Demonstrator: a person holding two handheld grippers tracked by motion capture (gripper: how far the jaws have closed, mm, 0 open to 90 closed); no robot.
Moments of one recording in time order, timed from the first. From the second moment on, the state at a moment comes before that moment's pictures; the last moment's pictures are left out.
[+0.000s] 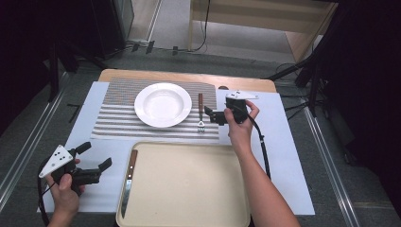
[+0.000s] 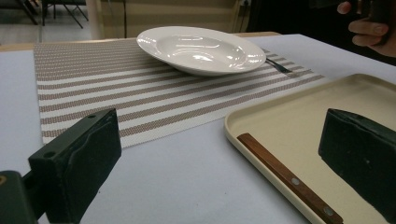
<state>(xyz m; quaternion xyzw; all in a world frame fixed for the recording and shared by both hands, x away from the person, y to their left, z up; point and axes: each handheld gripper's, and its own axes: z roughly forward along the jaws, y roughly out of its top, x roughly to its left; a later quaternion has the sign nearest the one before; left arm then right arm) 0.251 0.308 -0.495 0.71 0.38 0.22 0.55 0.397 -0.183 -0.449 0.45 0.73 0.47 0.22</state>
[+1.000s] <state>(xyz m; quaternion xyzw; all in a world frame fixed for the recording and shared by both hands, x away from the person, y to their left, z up) 0.251 0.308 -0.495 0.71 0.37 0.22 0.56 0.450 -0.153 -0.467 0.55 0.73 0.36 0.18</state>
